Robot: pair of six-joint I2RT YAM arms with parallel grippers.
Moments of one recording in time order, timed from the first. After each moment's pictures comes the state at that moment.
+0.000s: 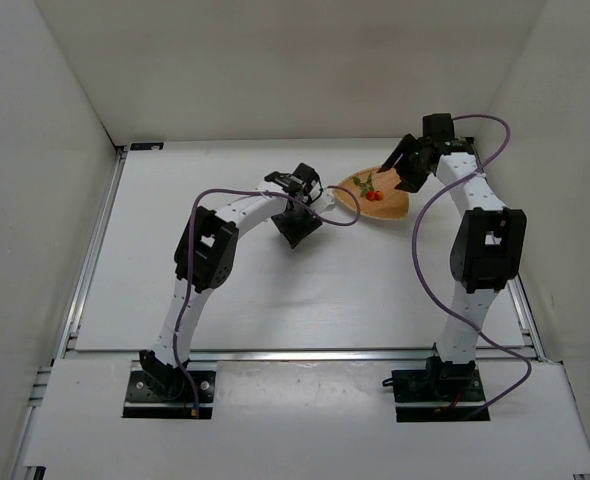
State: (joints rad) left arm -0.63 2.29 1.91 -0.88 0.01 0.38; right arm 0.07 2.01 1.76 -0.66 -0.23 0.70
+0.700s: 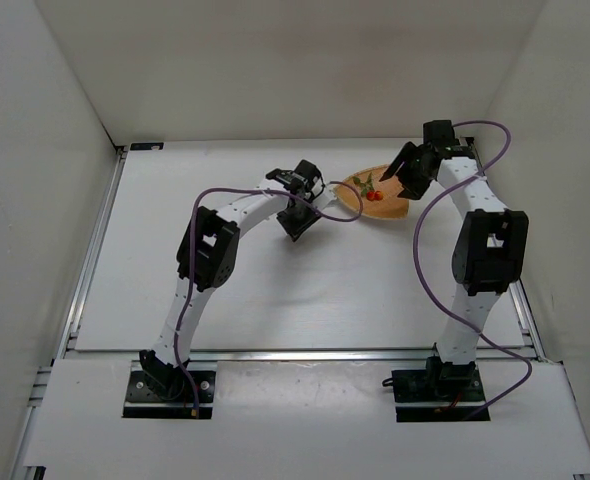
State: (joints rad) left arm -0.63 2.34 1.98 -0.90 0.05 0.35; right arm 0.06 1.97 1.69 -0.67 -0.21 0.67
